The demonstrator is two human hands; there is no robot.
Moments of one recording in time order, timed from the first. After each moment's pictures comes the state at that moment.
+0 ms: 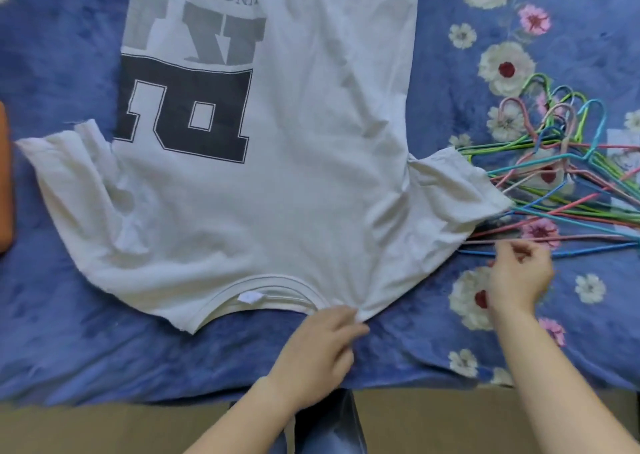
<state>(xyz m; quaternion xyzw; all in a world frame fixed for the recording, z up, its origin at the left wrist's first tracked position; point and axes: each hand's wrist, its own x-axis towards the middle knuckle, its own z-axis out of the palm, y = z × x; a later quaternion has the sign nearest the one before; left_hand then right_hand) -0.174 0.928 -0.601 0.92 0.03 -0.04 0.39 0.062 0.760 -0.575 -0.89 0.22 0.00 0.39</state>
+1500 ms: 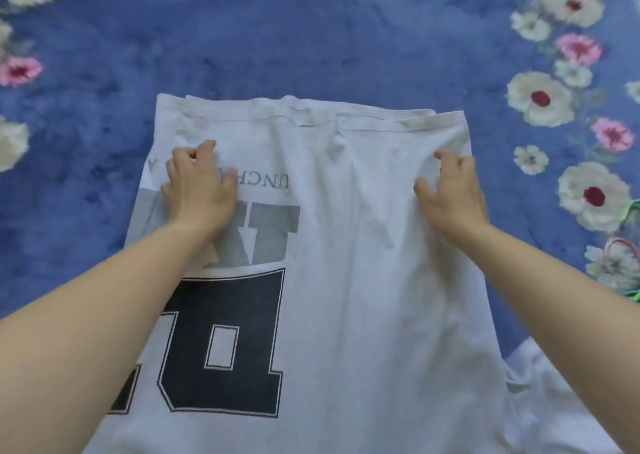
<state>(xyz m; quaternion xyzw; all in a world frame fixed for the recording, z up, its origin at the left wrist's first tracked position) 0.084 1.302 -0.618 0.86 0.45 0.04 0.22 0.253 1.054 -0.601 -0.96 -0.14 0.14 0.19</state>
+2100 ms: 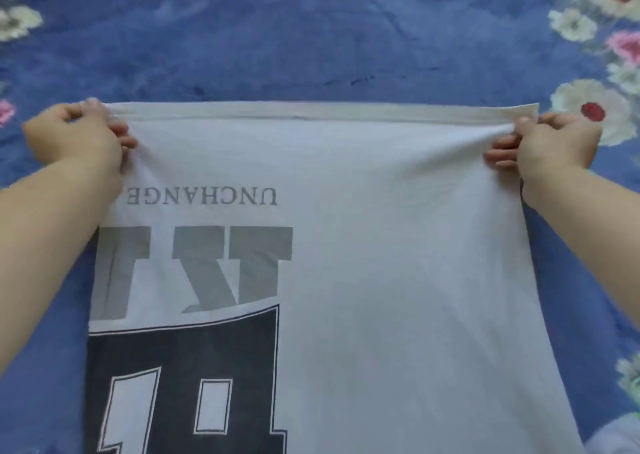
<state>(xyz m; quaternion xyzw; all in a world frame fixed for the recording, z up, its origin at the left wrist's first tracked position) 0.143 1.457 -0.612 0.53 0.64 0.31 0.46 0.374 1.084 -0.602 -0.81 0.17 0.05 0.55</state>
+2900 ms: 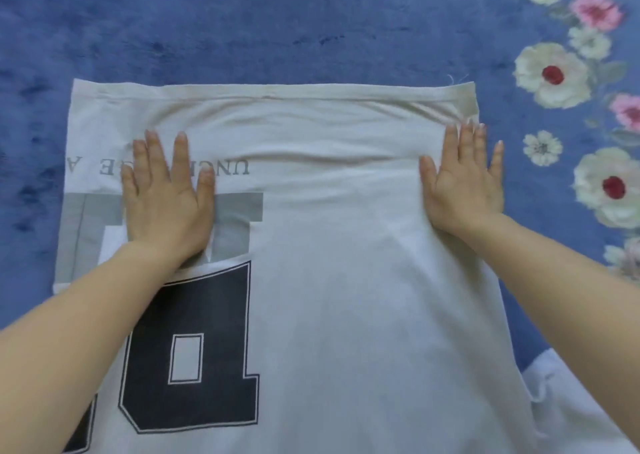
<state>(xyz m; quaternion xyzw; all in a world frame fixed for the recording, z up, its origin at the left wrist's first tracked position) 0.096 1.315 -0.657 0.92 0.39 -0.04 0.11 0.299 1.050 -0.647 -0.97 -0.19 0.10 -0.04</state>
